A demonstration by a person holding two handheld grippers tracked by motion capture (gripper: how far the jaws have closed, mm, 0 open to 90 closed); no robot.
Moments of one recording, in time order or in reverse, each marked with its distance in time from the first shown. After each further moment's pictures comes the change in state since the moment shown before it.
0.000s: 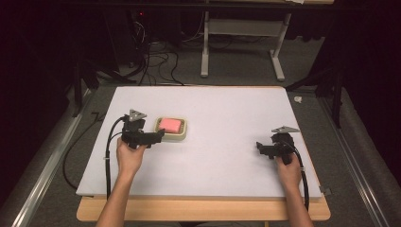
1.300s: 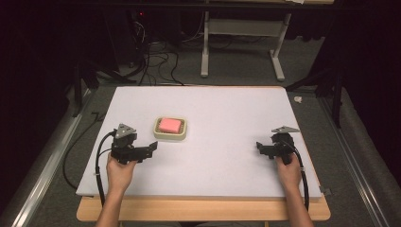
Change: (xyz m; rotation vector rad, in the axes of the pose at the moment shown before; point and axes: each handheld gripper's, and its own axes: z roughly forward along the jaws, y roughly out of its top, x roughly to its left) left arm 0.004 -0.039 -0.032 -0.017 -0.041 -0.020; right arm 0.000 0.000 0.000 0.000 0.000 0.000
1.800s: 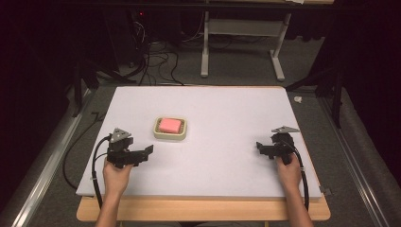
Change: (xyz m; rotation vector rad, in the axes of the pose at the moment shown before) left arm 0.012 -0.016 0.000 0.009 0.002 -0.035; right arm 0.000 0.000 0.000 0.000 0.000 0.000
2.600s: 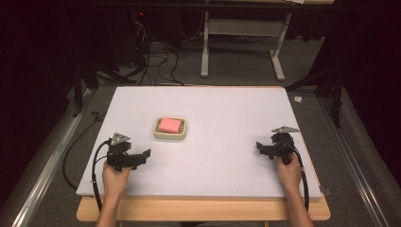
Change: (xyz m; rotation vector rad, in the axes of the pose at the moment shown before) left arm 0.015 -0.020 0.015 0.051 0.029 -0.033; right arm 0.000 0.000 0.000 0.000 0.000 0.000
